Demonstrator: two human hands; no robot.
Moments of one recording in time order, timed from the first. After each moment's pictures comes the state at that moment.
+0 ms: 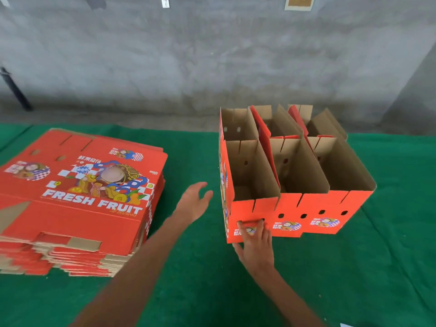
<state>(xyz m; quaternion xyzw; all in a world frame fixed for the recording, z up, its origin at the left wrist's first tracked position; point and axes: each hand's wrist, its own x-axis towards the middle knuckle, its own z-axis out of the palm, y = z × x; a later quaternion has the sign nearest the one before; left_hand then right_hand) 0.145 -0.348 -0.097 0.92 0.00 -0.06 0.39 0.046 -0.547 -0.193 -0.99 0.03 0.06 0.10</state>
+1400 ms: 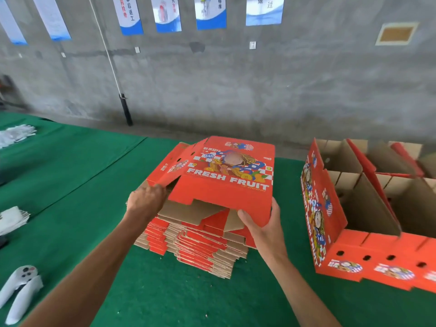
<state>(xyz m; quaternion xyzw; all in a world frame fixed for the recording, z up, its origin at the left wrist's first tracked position) 0.016 0.052 0.013 0.97 0.16 0.06 -0.17 0.019 -0.268 -0.047 -0.74 -0.03 -0.01 0.67</state>
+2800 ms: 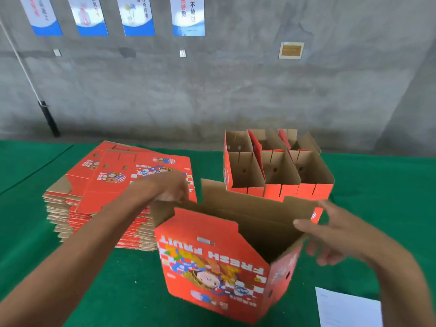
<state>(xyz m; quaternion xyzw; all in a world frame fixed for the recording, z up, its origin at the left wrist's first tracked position) -0.073 -0.272 0.127 0.98 -0.12 -0.17 0.08 -0.210 -0.642 0.117 -0.90 0.08 0.17 0.40</state>
